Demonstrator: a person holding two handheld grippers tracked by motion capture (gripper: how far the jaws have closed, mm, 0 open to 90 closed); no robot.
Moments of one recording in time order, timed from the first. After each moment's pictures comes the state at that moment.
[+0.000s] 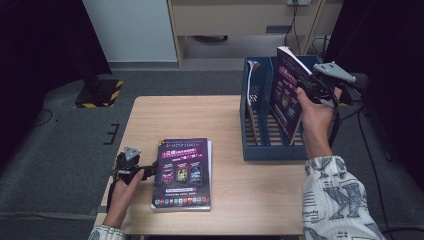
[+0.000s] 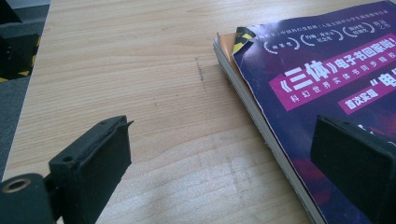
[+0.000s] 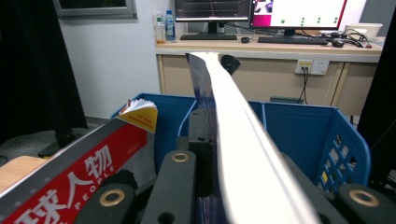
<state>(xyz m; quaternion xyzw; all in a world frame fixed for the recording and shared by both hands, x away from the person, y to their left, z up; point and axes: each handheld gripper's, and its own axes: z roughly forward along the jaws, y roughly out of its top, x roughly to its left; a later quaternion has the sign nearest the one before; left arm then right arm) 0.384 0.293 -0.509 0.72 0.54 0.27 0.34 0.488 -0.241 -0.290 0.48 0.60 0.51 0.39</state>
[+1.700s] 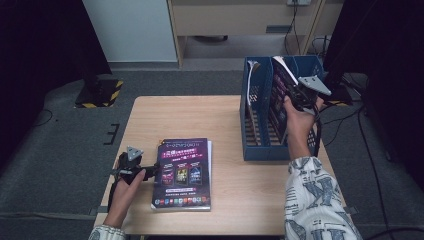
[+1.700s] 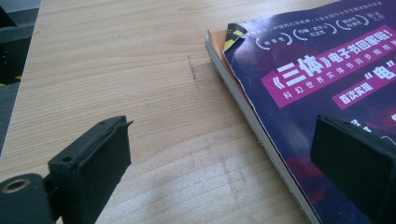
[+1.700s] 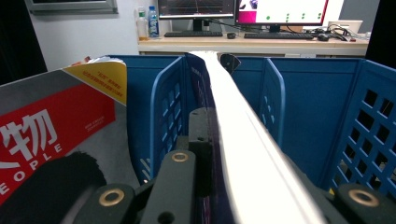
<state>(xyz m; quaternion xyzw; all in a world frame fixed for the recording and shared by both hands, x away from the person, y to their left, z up) 0.385 0.289 -0.510 0.73 0.53 0.27 0.34 0.522 -0.231 -0.358 0.49 0.57 0.51 0.41</state>
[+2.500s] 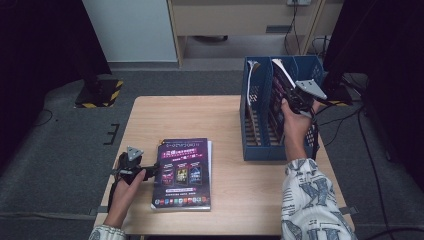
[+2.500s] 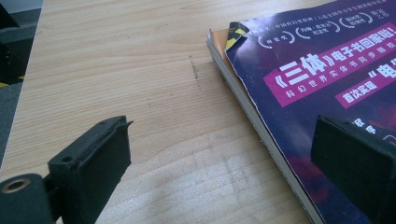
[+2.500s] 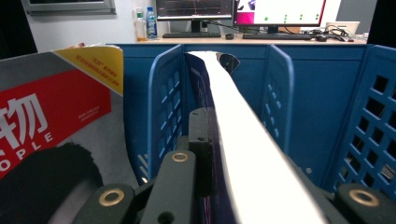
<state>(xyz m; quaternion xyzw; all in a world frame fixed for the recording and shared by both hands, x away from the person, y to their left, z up) 0.385 0.289 -0.511 0.73 0.53 0.27 0.33 0.525 -0.226 -0.374 0.49 0.57 0.51 0.42</state>
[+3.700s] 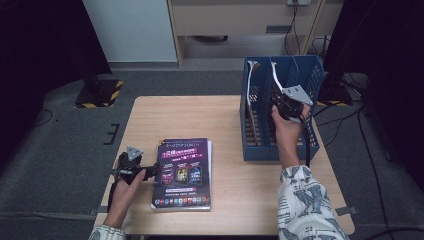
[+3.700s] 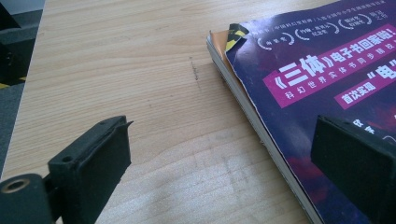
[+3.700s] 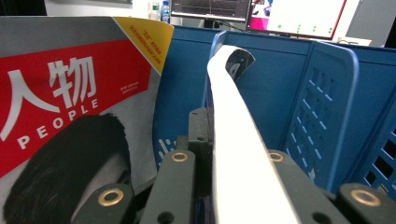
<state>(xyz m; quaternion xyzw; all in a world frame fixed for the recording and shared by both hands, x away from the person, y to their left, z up) 0.384 0.289 -0.509 0.73 0.53 0.27 0.33 0.514 -0.199 -0.385 0.45 0.60 0.49 0.44</state>
